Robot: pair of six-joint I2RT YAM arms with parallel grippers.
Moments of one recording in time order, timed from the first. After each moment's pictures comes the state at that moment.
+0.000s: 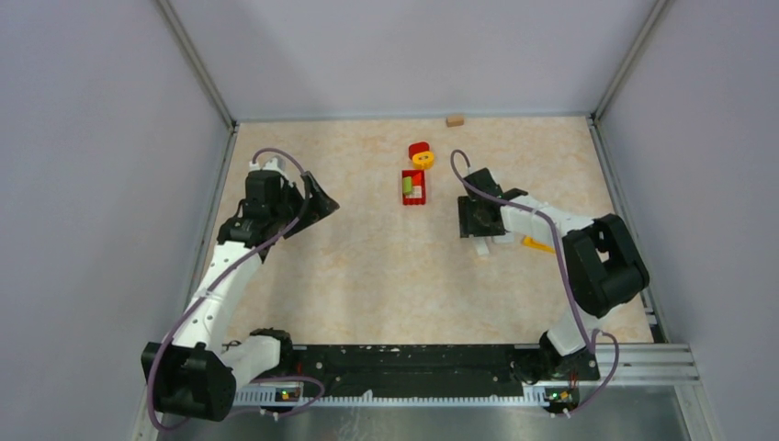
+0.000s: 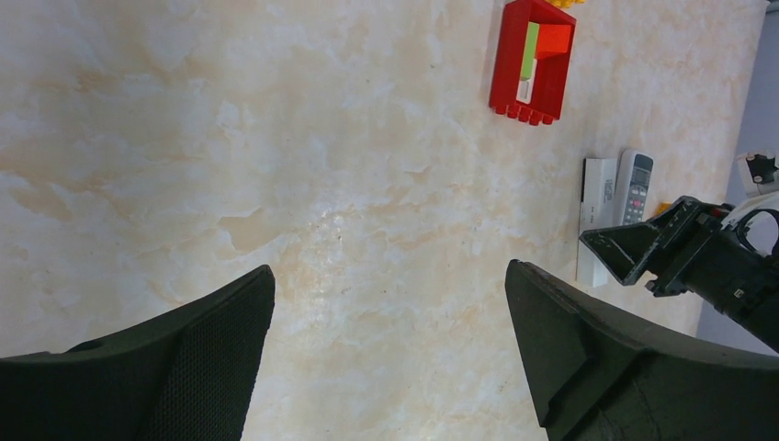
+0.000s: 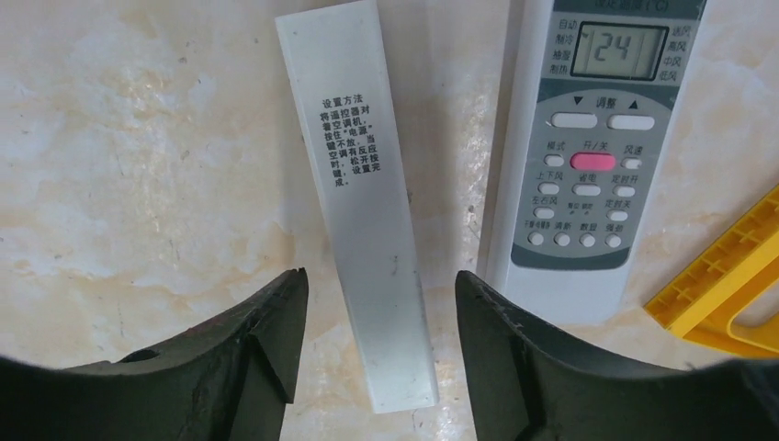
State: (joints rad) left arm -0.13 1.08 0.90 -0.48 0.17 -0.63; right arm 0.47 1.67 1.02 -0.45 0.22 0.36
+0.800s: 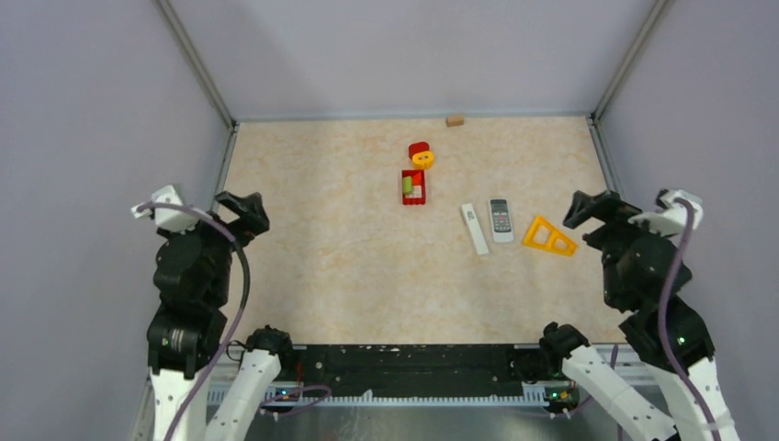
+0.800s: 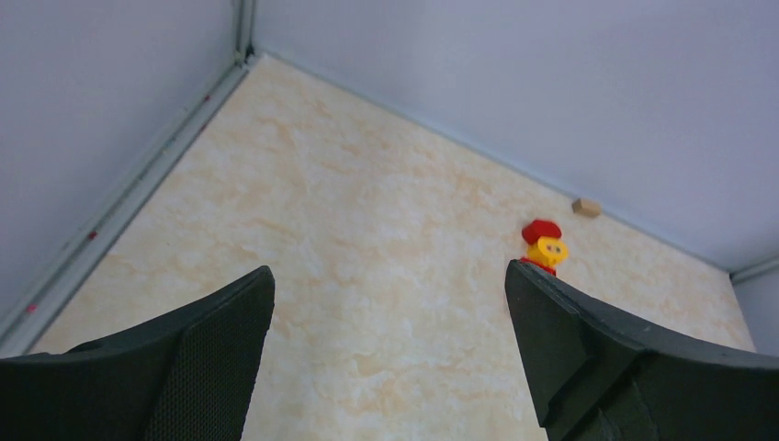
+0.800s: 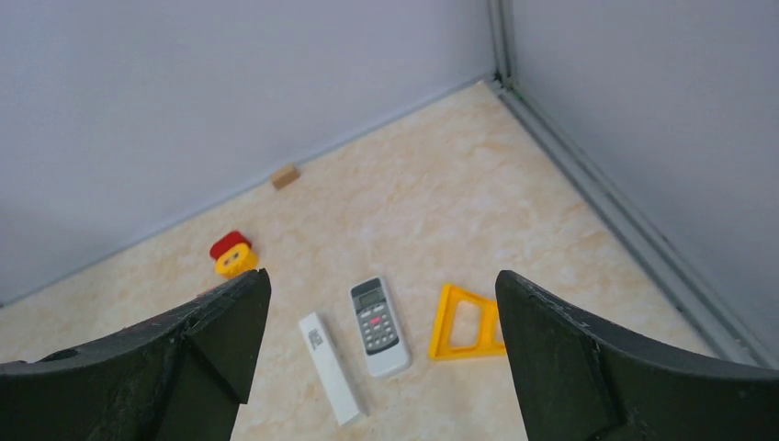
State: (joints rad) left arm -0.13 0.55 1.08 -0.67 -0.27 -0.44; right arm 0.47 0.51 1.02 -0.62 0.69 0.39
